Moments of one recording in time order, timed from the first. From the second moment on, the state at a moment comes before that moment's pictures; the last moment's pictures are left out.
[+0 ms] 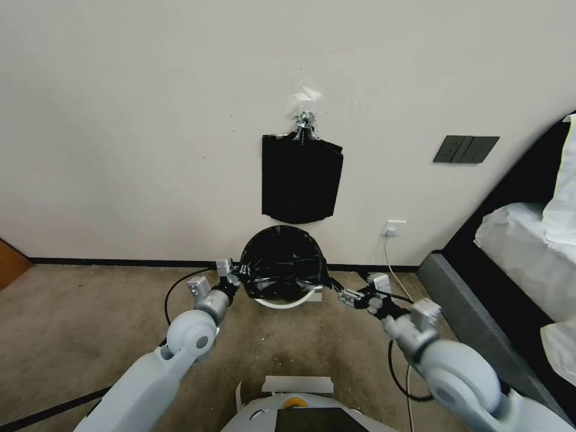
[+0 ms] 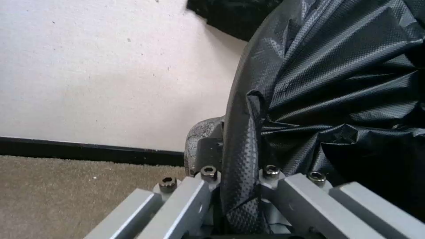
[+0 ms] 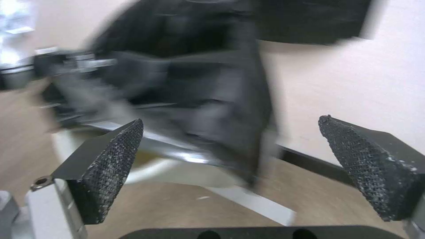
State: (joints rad) left arm 1.25 -0.91 -0.20 -2.17 -0.97 0.27 -0.42; right arm -1.72 0.74 0.46 2.51 0.59 -0.28 0.05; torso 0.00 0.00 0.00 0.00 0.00
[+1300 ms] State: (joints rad) left arm 1.33 -0.95 -0.16 -2.24 -0.76 0.31 -0.37; right arm -1.56 0.67 0.24 2.48 0.40 -0.36 -0.05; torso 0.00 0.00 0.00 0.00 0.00
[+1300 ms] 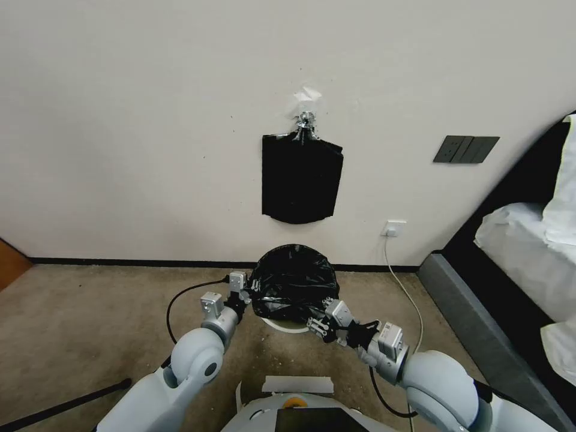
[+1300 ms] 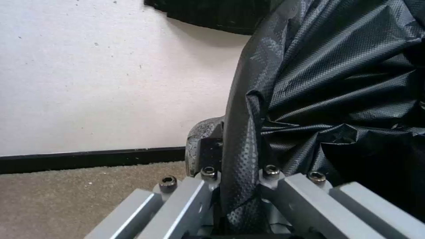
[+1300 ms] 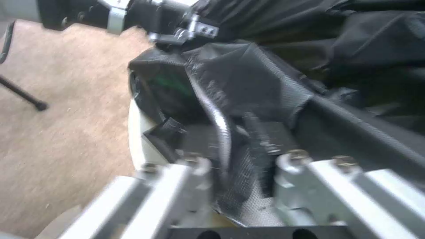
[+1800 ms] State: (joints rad) left arm 1.28 -0.96 -0.19 -2.26 -0.98 0.36 -0.49; right arm -1.66 0.66 0.26 2.45 0.28 -0.11 -0.22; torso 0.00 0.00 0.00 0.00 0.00
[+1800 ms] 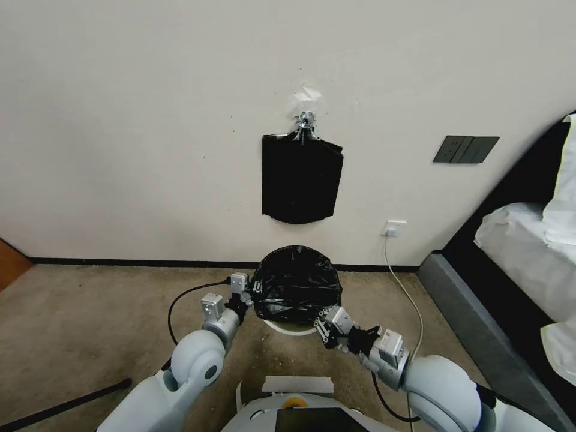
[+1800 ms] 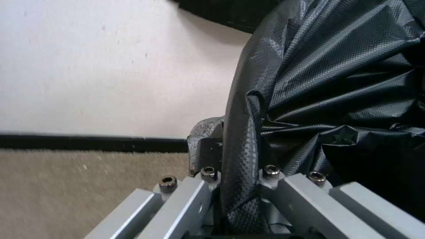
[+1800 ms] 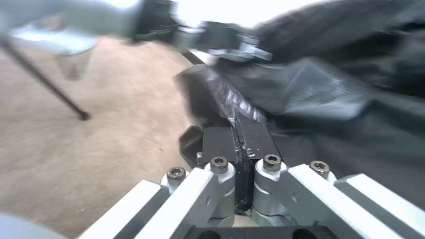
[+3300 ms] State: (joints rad) left arm 1.33 -0.95 -0.26 -2.32 -1.22 0.40 -0.61; right arm -1.62 0.74 0.21 2.08 0.07 0.07 -0.24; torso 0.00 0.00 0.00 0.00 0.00
